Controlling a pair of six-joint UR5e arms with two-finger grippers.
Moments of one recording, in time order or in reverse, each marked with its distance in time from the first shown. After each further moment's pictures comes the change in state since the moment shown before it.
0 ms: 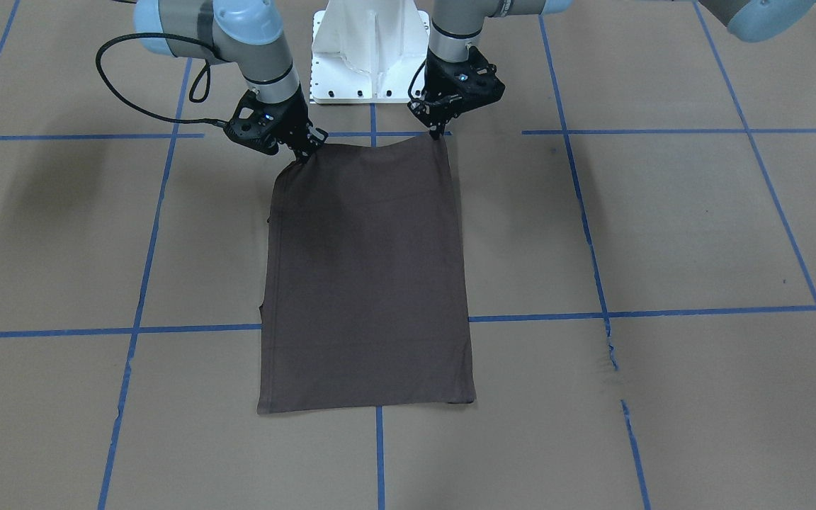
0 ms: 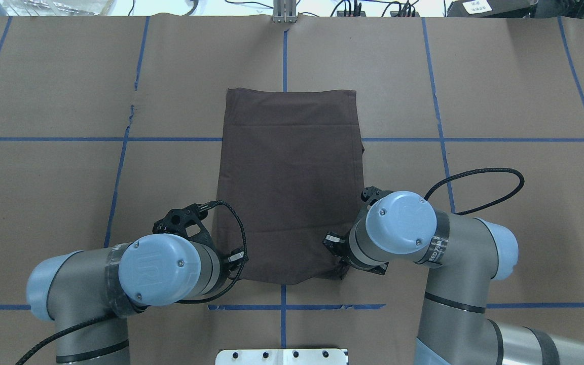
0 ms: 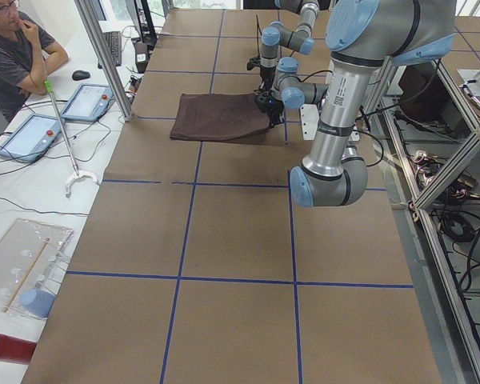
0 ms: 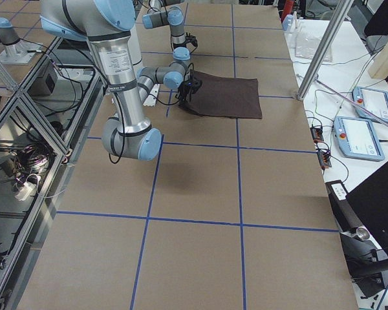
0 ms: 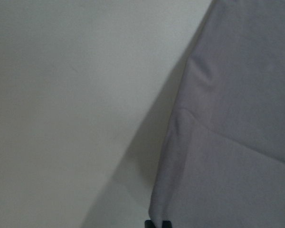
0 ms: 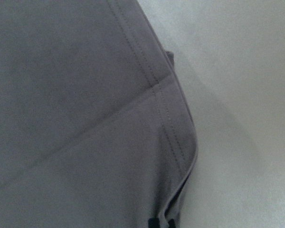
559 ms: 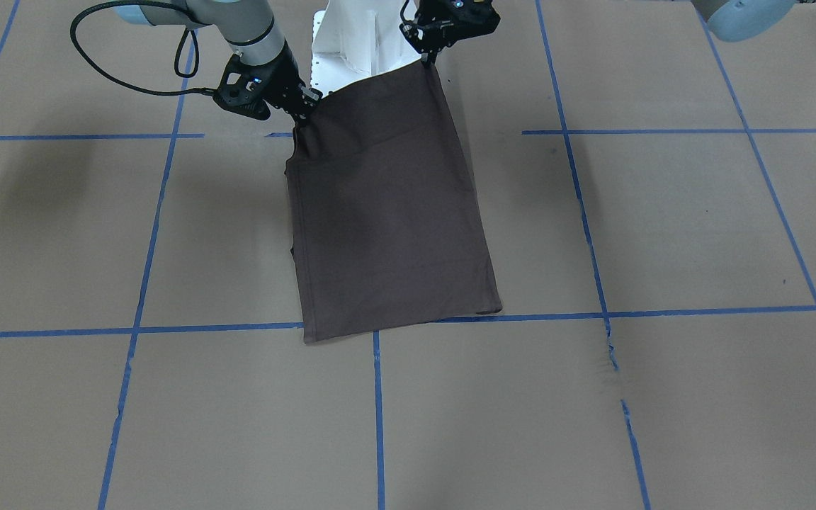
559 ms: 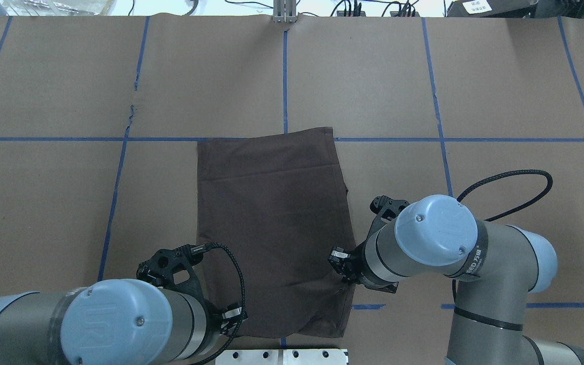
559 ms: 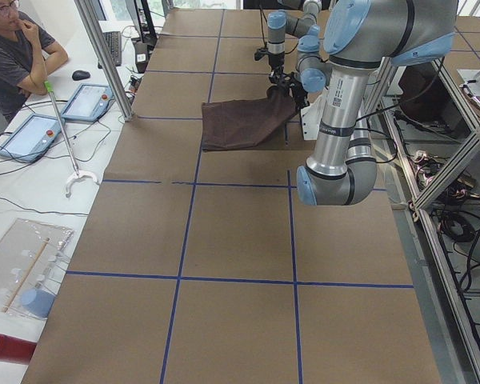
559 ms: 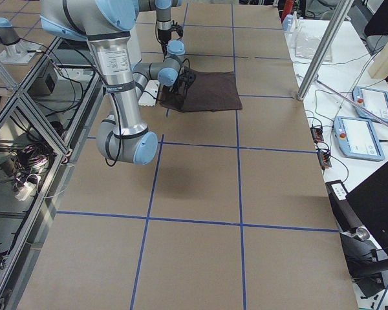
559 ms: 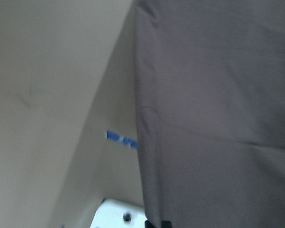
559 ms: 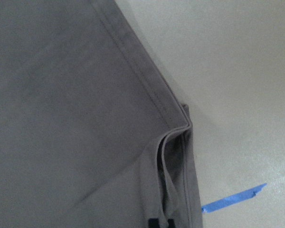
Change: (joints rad) left arm 0.100 -0.006 -0.216 0.172 -0.059 -0.001; right arm -0.010 -0.043 0.108 0.004 0.057 -0.017
